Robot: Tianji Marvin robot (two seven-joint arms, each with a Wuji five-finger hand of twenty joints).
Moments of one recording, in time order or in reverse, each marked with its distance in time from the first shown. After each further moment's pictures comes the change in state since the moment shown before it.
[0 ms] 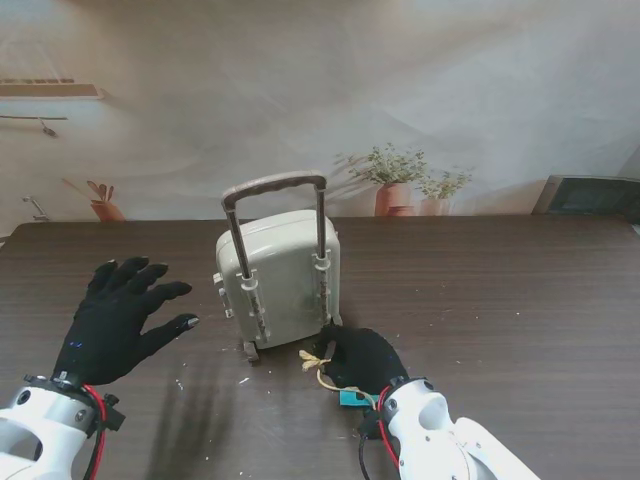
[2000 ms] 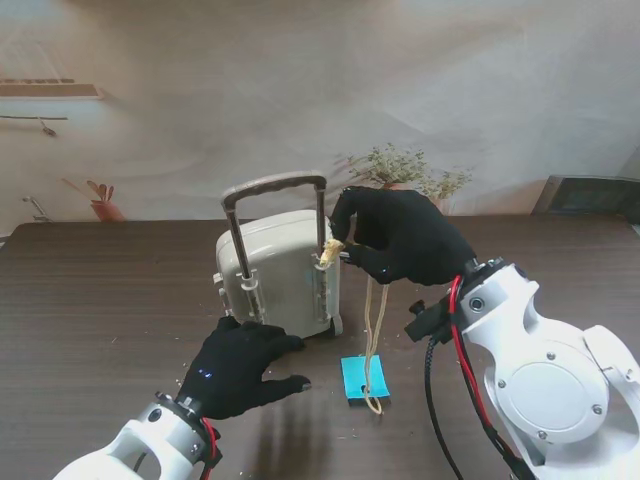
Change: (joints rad) left arm -0.142 0.062 0.446 0.000 0.197 0.077 -0.131; right arm 0.121 0.033 0.330 -0.407 0.127 -0.135 0.299; left_hand 0.036 -0.166 0.043 0.017 0.062 0.000 0.071 0.010 0.251 0.011 0.155 0.069 0.433 0.108 0.309 -0.169 0.182 0.173 0.950 0.169; right_hand 0.029 -0.101 0.020 -0.001 -0.009 -0.018 0.173 -0.121 -0.051 0.000 0.252 0.318 0.238 -0.035 0.495 0.159 0.392 0.027 0.397 0.300
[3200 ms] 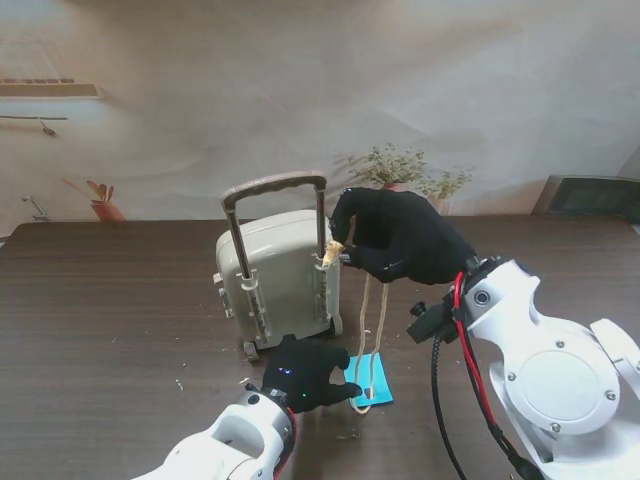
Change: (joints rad) left arm -0.441 0.009 0.490 0.273 -0.045 0.393 -0.048; right arm 0.012 0.007 0.016 -0.001 0.114 0.047 0.054; left_hand -0.005 -0.106 0.127 0.000 0.086 0.052 0.160 0.055 0.119 0.014 0.110 0.056 0.160 0.009 0.119 0.035 0.176 0.010 0.164 0.084; right_hand 0.011 0.004 -0.001 0.000 0.000 0.000 0.000 0.000 0.000 0.001 -0.001 0.000 0.000 0.002 -0.001 0.000 -0.019 0.001 -0.010 0.000
